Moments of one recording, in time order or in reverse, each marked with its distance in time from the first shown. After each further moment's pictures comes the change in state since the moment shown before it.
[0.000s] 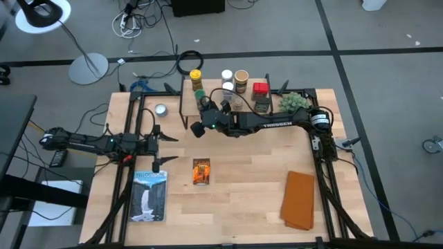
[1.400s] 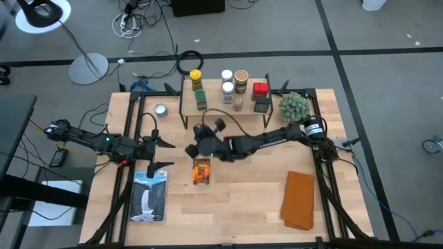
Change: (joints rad) left arm -0.171 0.000 0.092 -0.202 -0.093 -0.206; right arm 0.184 0.089 0.000 0.171 0.243 -0.093
